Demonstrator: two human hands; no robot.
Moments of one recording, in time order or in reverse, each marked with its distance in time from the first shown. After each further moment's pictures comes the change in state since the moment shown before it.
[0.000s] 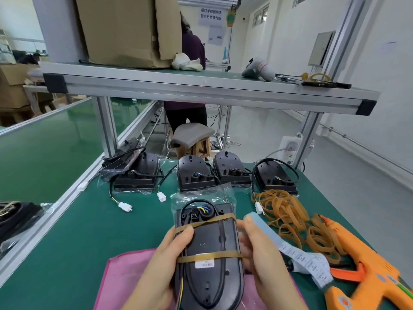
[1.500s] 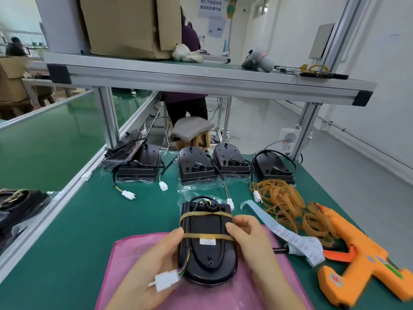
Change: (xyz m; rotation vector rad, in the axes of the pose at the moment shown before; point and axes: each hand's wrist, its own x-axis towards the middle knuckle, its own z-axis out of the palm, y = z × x) left_hand -0.009 -0.026 -0.030 -0.306 -0.415 -0.228; right_hand 0.012 0.033 -0.006 -0.239 0.200 -0.169
